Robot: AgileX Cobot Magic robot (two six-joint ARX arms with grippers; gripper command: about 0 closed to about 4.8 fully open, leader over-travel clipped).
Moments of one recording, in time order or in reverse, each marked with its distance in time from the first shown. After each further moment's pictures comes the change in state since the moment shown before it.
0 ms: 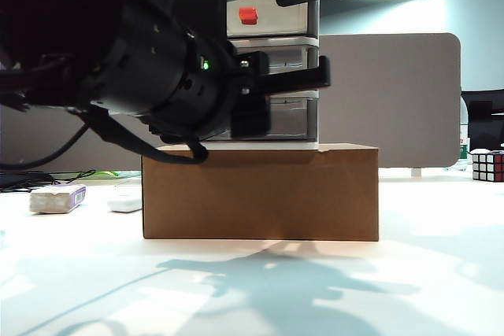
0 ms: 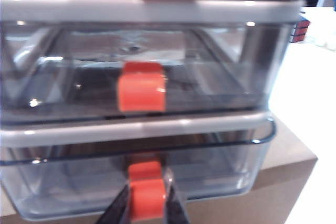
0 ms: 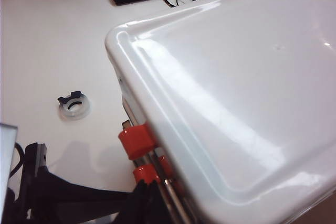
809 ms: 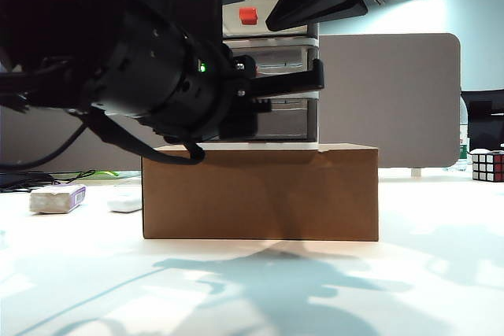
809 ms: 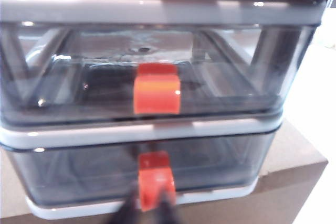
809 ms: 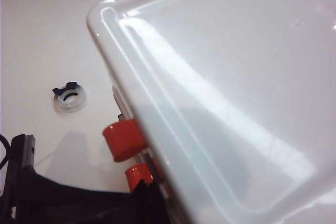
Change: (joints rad) left arm 0.011 0.001 0.000 -0.003 0.000 0.000; right arm 0.005 0.069 0.000 0.031 0.000 0.000
